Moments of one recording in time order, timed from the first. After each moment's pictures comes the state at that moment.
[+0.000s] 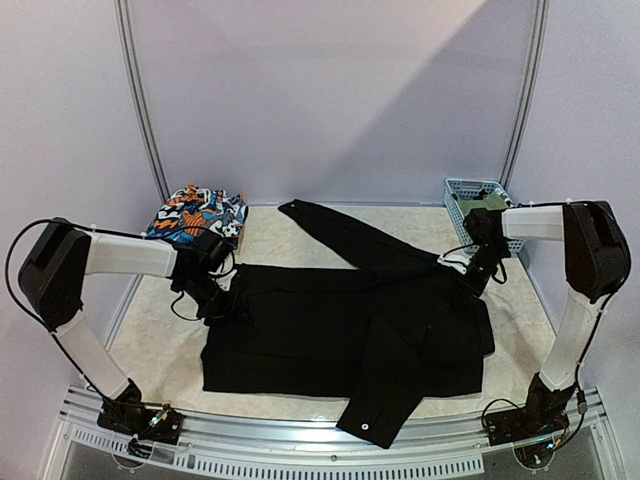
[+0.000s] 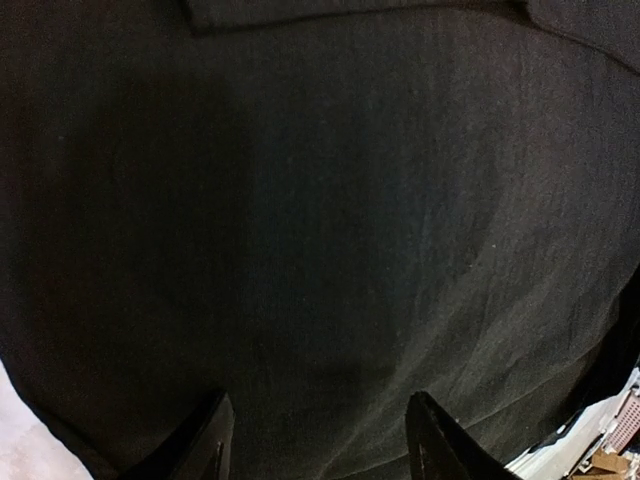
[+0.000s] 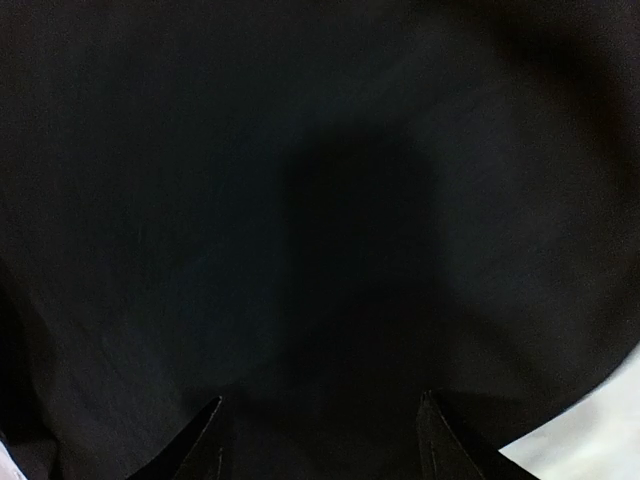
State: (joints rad) left arm -0.47 1.67 0.90 -0.56 0.30 -0.45; right arm 0.18 1.87 1.23 -0.86 -0.20 -0.70
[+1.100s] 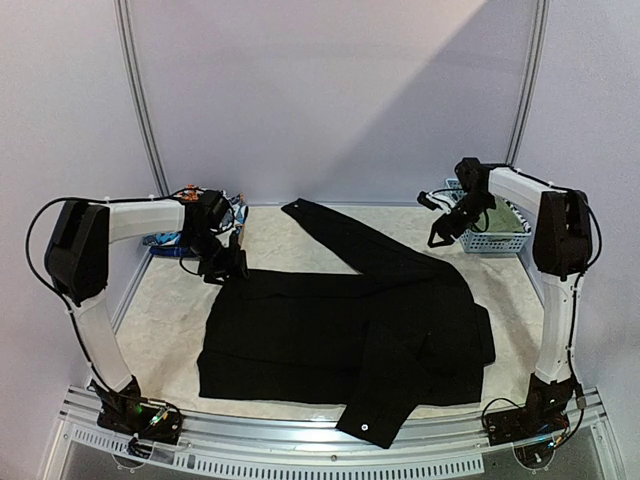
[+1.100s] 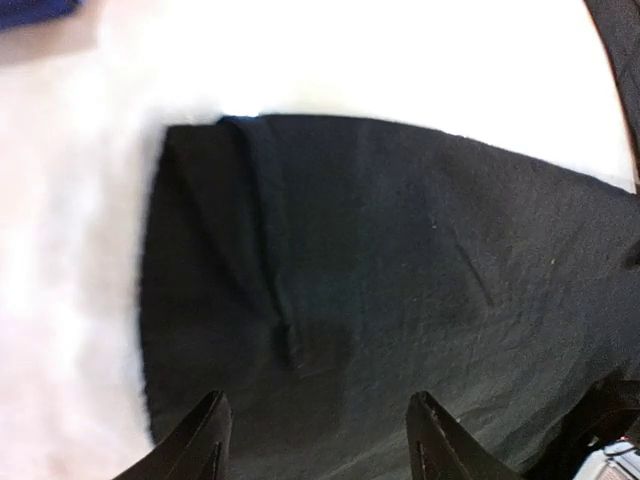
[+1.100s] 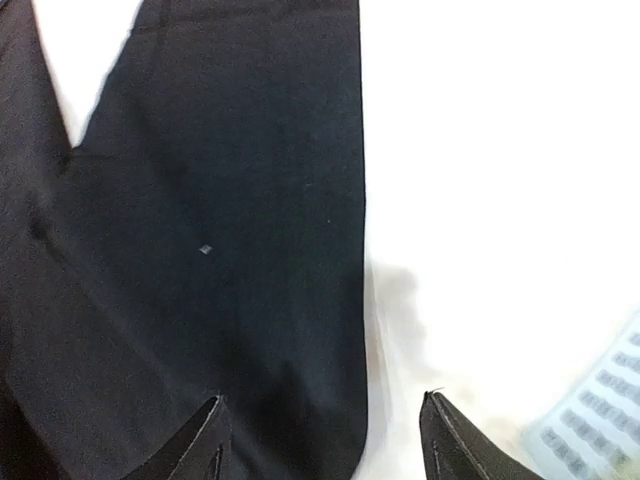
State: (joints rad) left arm -0.34 1.88 1.33 -0.75 0.21 -0.42; right arm 0.15 2.18 1.89 -0.97 -0.35 -0.60
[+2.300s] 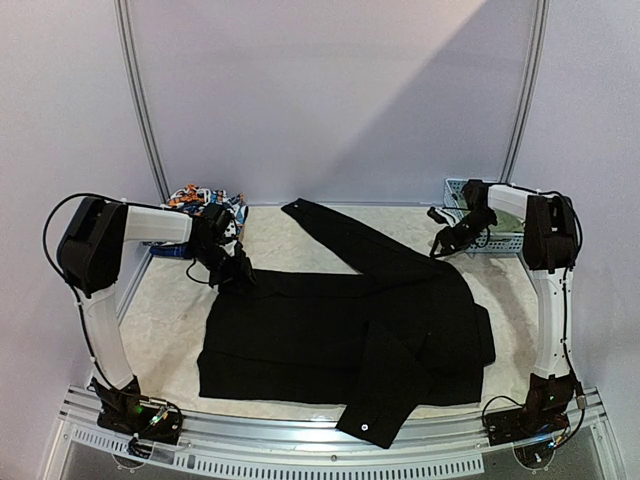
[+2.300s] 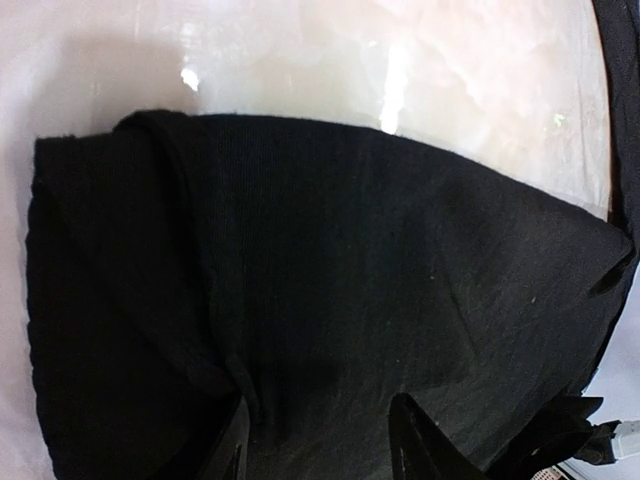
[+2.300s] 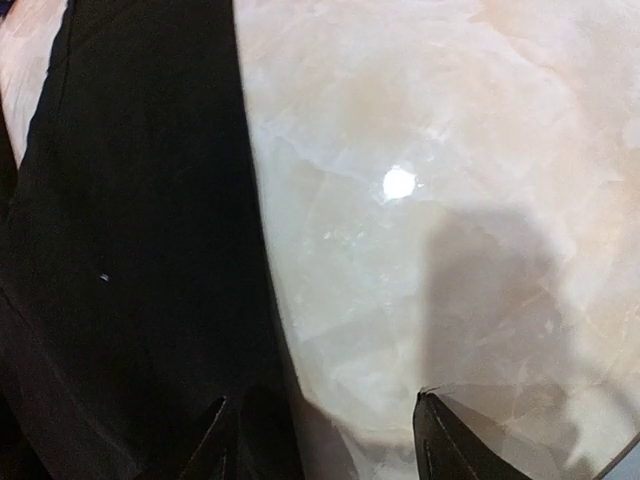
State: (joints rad) left arm -0.32 1.98 1.27 -0.57 0.39 -0.53; right arm 0.06 2.39 1.96 -0.94 -0.49 -0.45
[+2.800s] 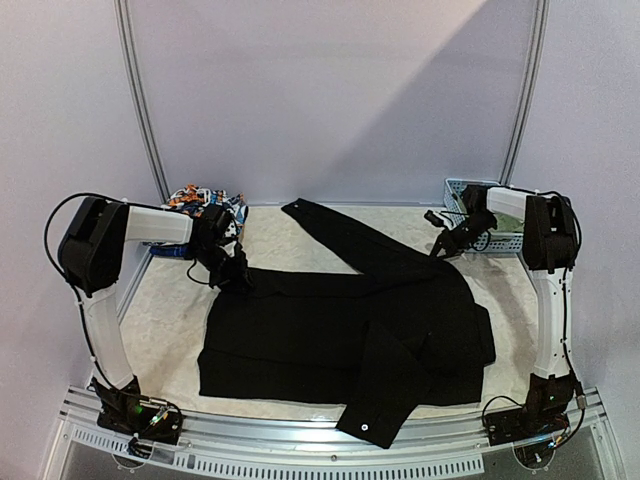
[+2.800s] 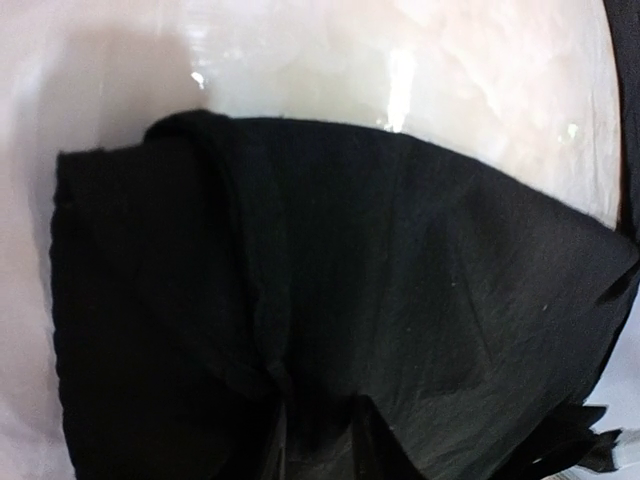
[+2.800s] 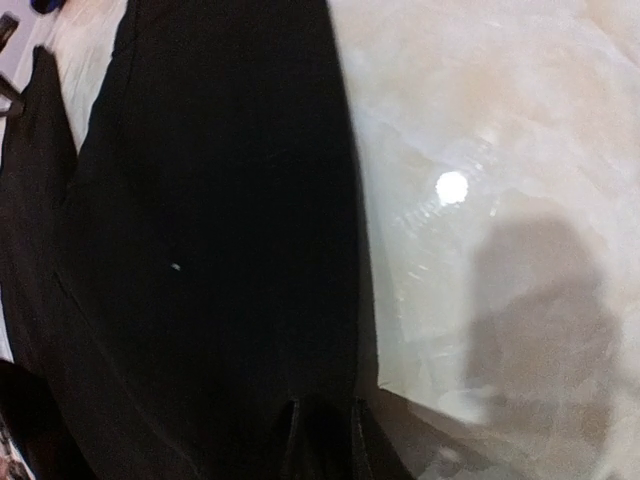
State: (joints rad) left arm -0.32 1.99 1.27 -0.56 0.38 -0.55; right arm 0.06 2.39 1.93 -0.98 -0.62 -0.47
